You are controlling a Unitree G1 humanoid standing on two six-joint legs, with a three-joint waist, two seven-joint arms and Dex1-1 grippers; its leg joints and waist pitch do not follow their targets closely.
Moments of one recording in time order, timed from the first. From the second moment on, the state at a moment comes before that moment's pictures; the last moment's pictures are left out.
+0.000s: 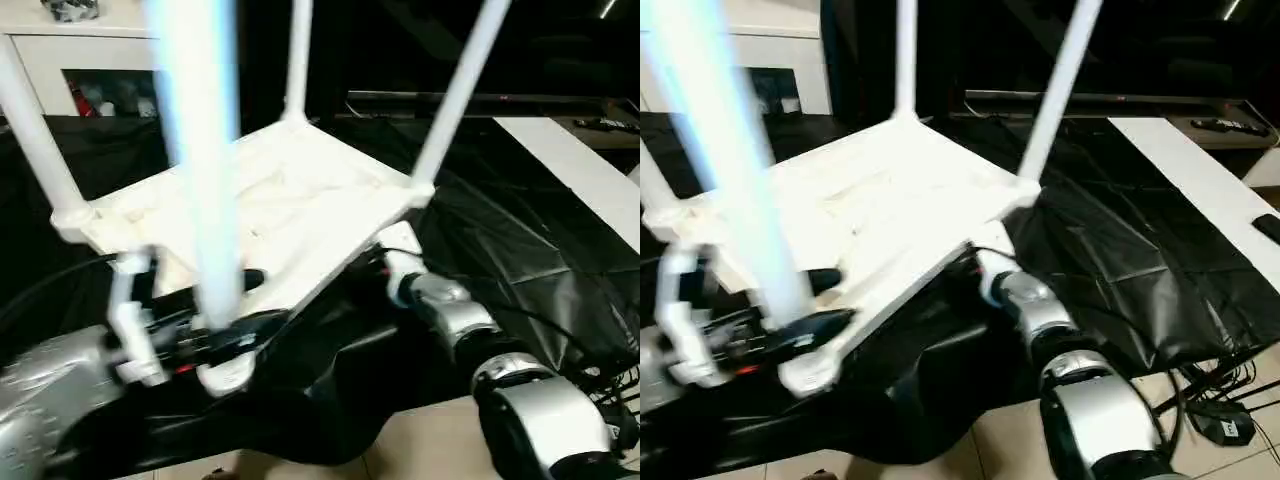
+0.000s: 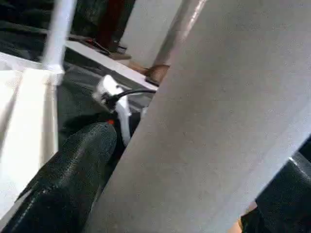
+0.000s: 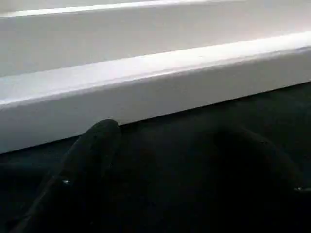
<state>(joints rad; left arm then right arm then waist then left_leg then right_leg) 0.03 0.56 0.16 -0.49 -0.92 0.74 -0.79 -0.78 -0.05 0.06 1.22 -0.02 -0.05 0.45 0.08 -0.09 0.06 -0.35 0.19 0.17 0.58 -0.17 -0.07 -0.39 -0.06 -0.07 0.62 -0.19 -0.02</state>
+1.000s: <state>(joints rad) -0.20 0.34 -0.07 -0.31 -0.71 0.65 -0.62 -0.78 0.07 0.11 1.22 -0.05 -0.15 0.64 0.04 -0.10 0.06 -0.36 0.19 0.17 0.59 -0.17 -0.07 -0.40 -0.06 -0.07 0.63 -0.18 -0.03</state>
